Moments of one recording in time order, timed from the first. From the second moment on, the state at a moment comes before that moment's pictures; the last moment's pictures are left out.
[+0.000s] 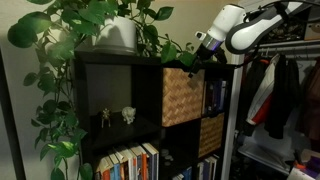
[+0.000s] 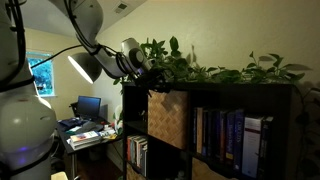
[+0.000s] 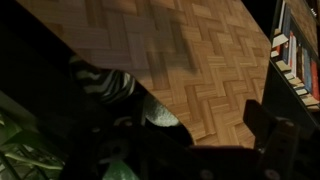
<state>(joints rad) 0.10 -0.29 0.11 -2.44 -0.39 2.83 -0.26</state>
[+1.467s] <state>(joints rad) 0.29 -0.25 -0.02 -2.42 -0.04 2.81 -0.85</state>
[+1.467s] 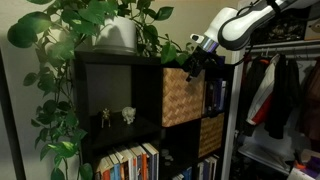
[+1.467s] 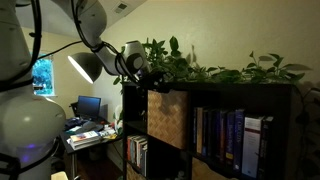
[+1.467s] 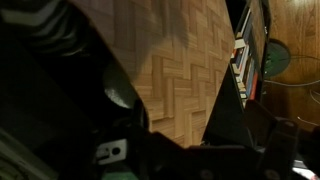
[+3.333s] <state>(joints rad) 0.11 -0.21 0.04 -2.45 -0.34 2.88 -0.68</state>
